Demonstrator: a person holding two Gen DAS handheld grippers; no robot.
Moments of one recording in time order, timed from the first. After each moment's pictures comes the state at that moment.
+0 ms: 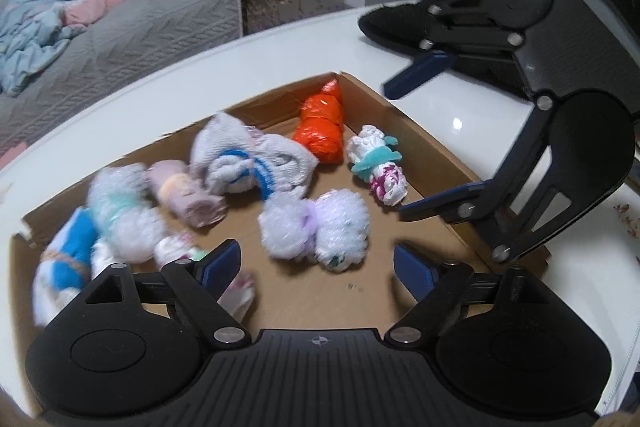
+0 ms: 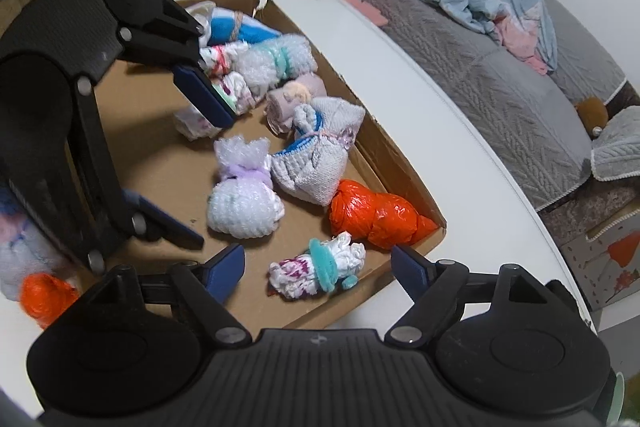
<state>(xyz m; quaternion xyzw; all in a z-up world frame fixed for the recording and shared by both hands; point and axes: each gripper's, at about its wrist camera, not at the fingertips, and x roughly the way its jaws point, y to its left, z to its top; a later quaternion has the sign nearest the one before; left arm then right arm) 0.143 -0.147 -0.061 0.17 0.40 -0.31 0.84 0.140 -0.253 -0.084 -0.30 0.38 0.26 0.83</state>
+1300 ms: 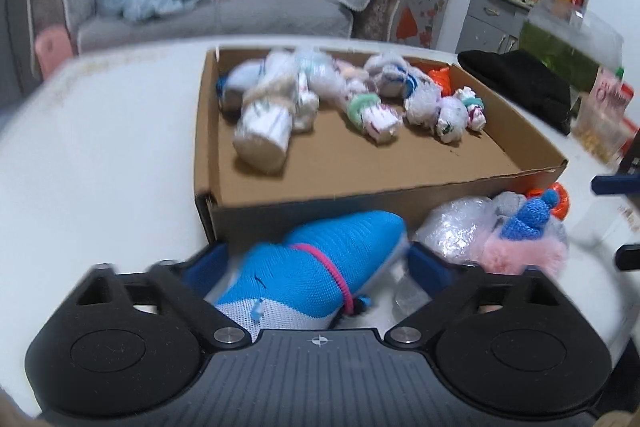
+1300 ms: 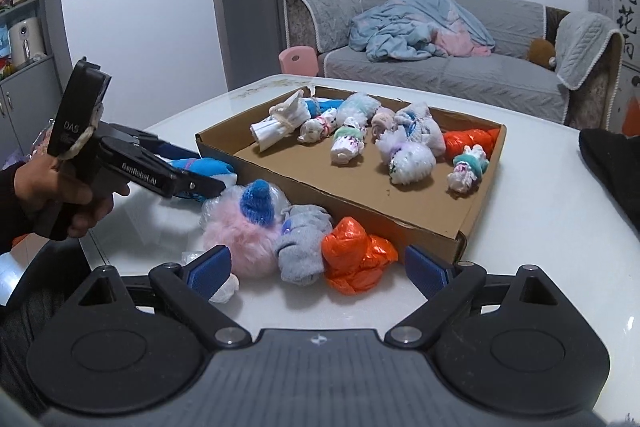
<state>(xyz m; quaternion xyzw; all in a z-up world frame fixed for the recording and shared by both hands) 0.040 0.021 -0.093 0.02 0.37 -0.22 0.90 -0.033 -0.239 -0.102 -0.02 0.29 0.23 0.93</state>
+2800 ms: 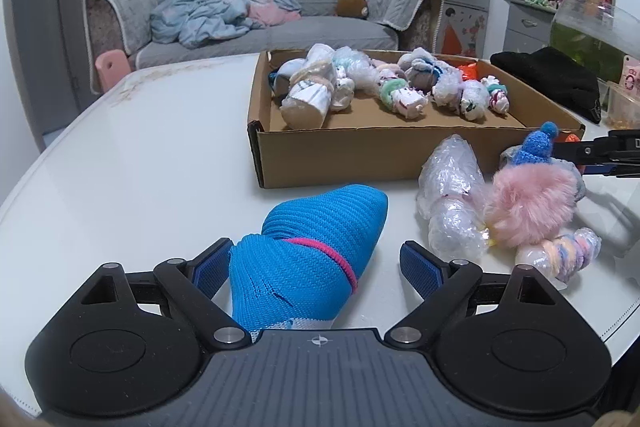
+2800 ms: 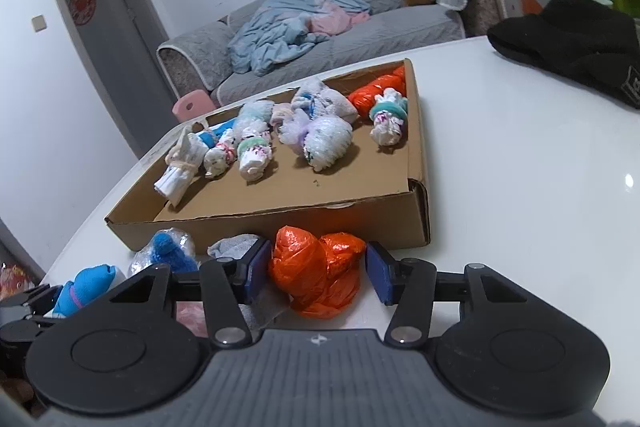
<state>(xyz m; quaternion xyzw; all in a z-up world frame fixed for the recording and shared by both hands) -0.029 0.028 -0.106 0.05 0.31 -0.13 0.94 -0.006 -0.245 -0.138 0.18 0.30 0.07 0.93</state>
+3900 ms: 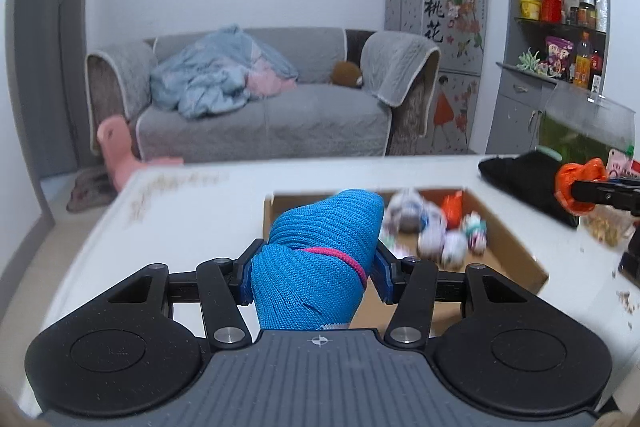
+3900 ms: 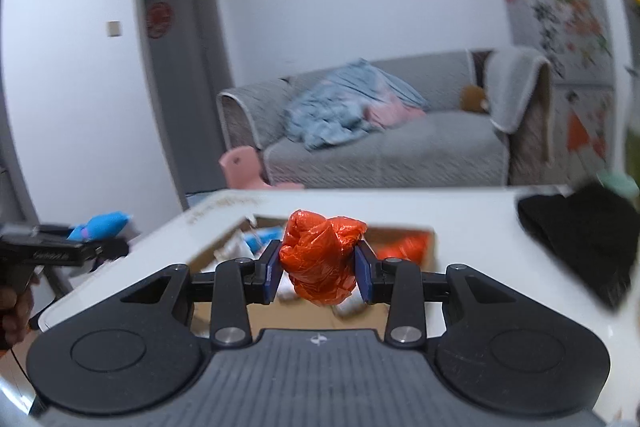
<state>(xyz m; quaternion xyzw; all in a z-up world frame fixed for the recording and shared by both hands) 0.011 0.021 0.033 0.03 0.24 -0.14 0.96 -0.005 -0.266 -0.024 0.07 0.19 0.15 0.97</state>
